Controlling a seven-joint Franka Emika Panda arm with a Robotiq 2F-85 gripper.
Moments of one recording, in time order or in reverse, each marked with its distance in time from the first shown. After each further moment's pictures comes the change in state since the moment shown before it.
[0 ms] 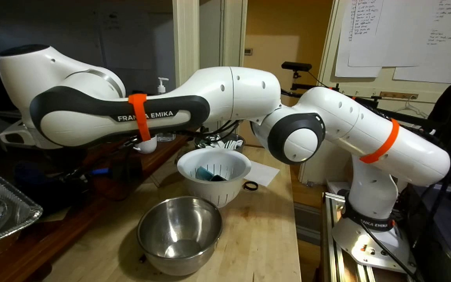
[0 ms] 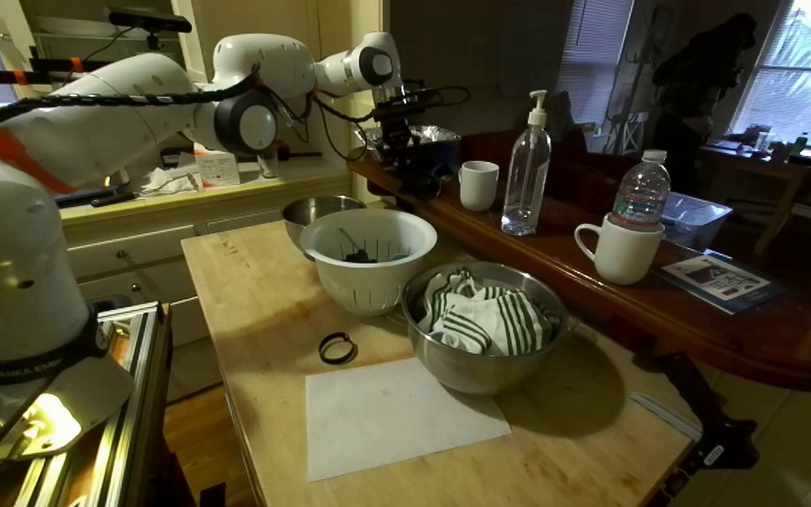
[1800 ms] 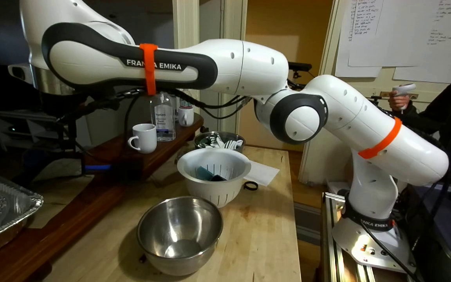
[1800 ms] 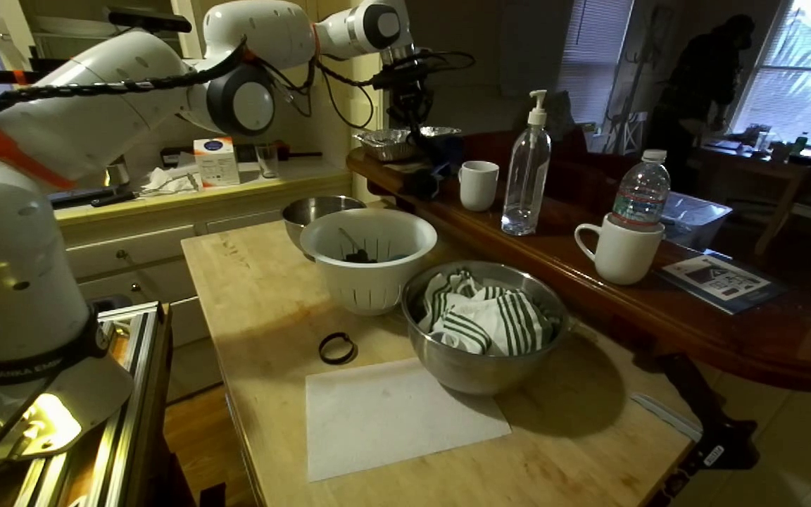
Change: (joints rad) arm -0.057 -0.115 0.018 0.005 0.047 0.066 0.265
